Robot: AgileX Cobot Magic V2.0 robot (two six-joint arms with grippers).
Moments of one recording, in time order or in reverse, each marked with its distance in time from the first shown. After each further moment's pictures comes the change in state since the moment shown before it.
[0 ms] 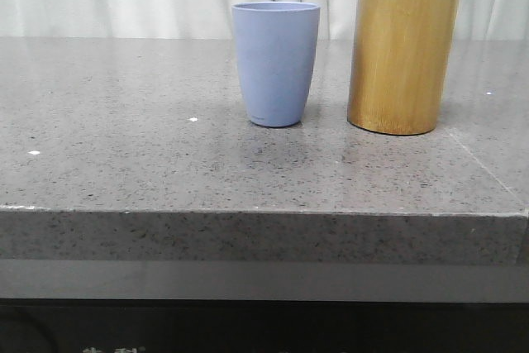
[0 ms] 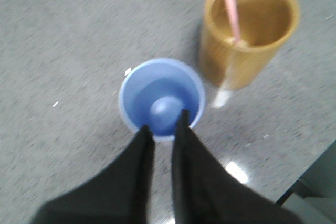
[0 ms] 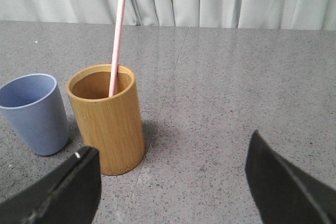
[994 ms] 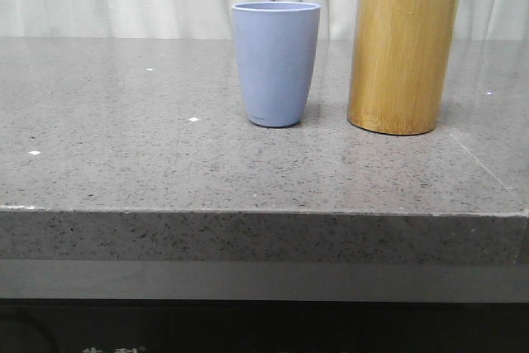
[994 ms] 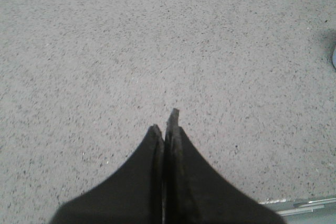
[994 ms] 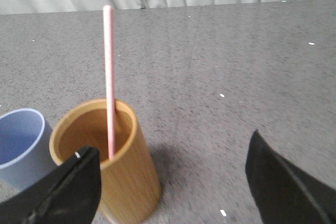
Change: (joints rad) left arm 0.526 -0.950 1.079 0.003 -0.415 -0.115; right arm 0.056 0.486 -0.255 0.081 -0.097 0.000
